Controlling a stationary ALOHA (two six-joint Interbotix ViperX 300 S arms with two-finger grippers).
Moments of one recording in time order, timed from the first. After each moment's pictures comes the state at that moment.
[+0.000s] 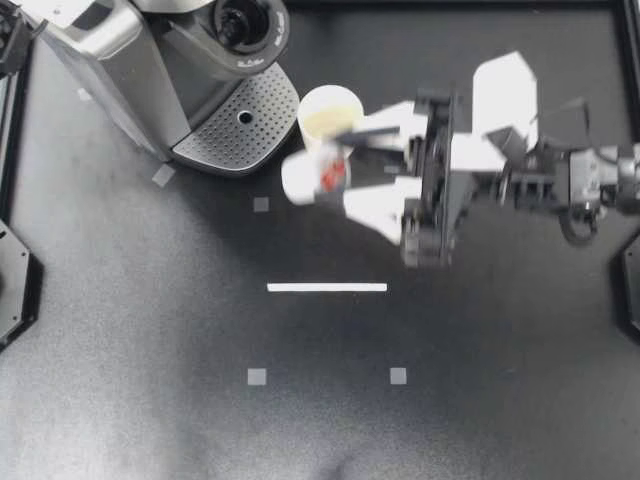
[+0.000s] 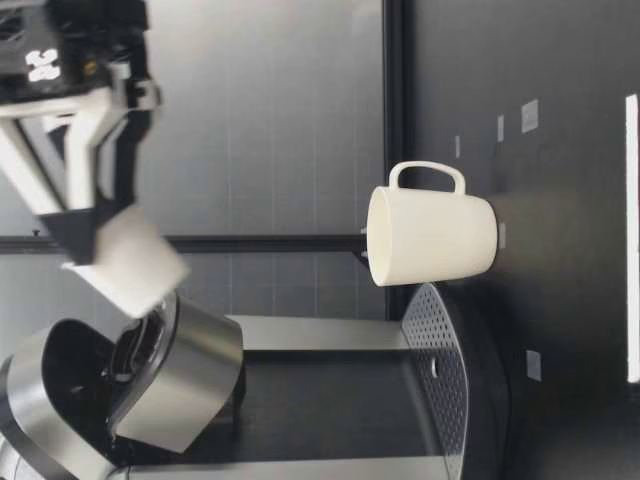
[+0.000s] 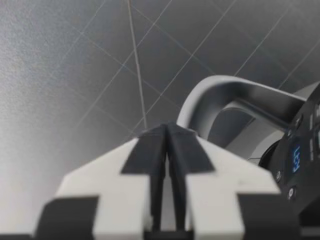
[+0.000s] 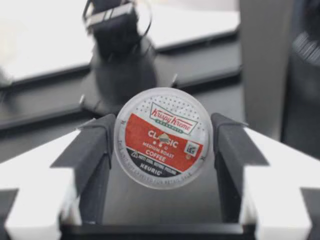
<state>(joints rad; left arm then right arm) 0.28 -0.50 0.63 1.75 1.06 -0.91 -0.13 -0.22 0.74 0.02 -0.45 0.12</state>
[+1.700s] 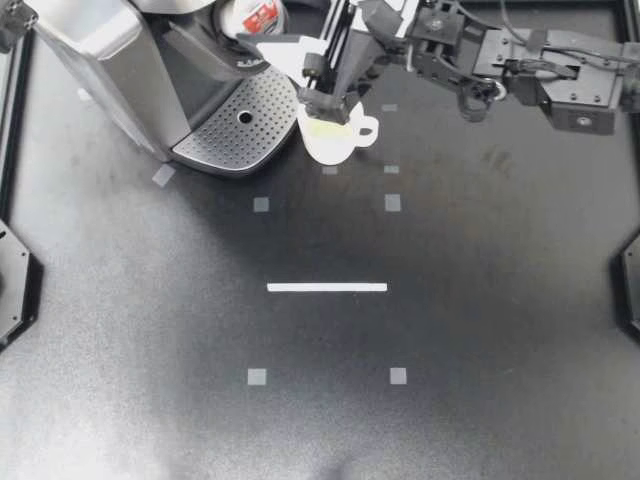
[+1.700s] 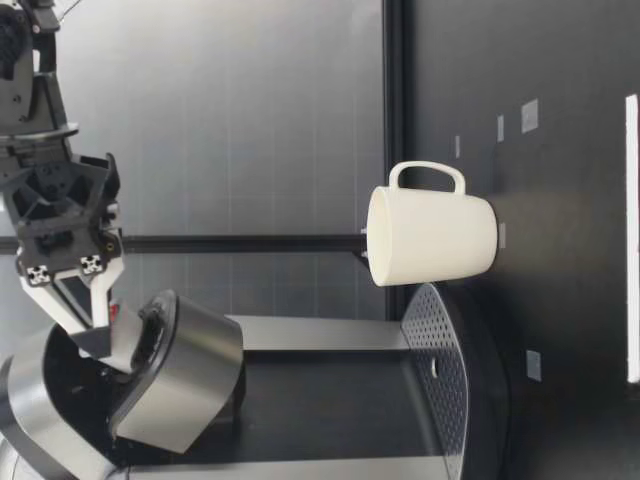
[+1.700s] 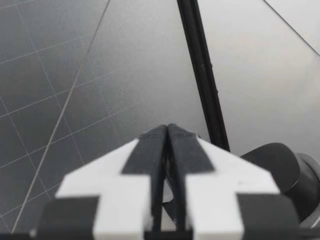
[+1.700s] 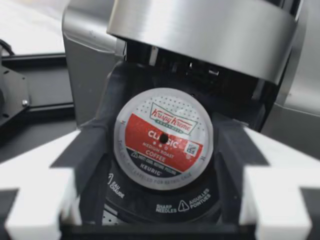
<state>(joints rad) 0.30 -0.81 0.72 1.73 0.64 -1.39 -0.34 0.04 0.34 0.01 -0.23 -0.17</state>
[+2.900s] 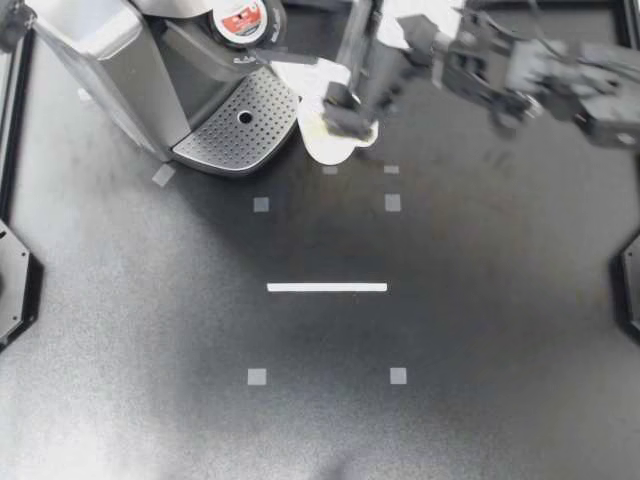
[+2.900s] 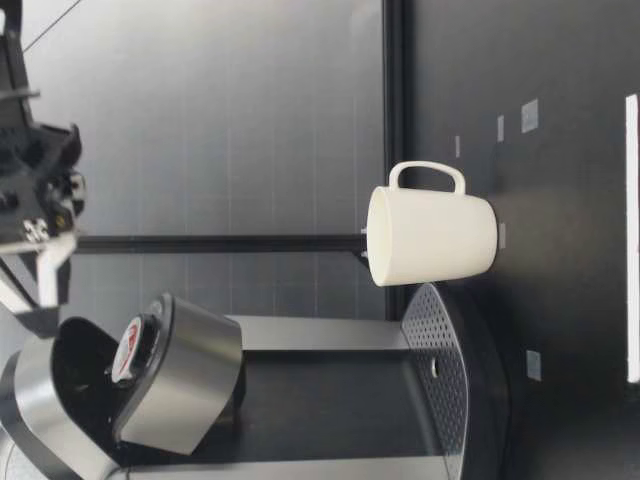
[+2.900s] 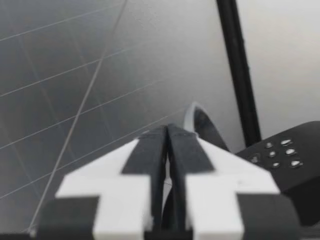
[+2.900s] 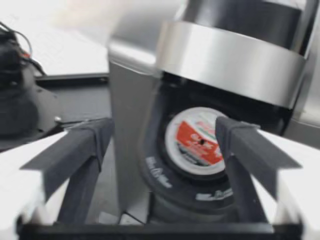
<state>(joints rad) 0.30 -0.81 0.77 1.73 0.75 -1.40 -0.29 -0.10 0.44 0.02 -0.28 -0.16</state>
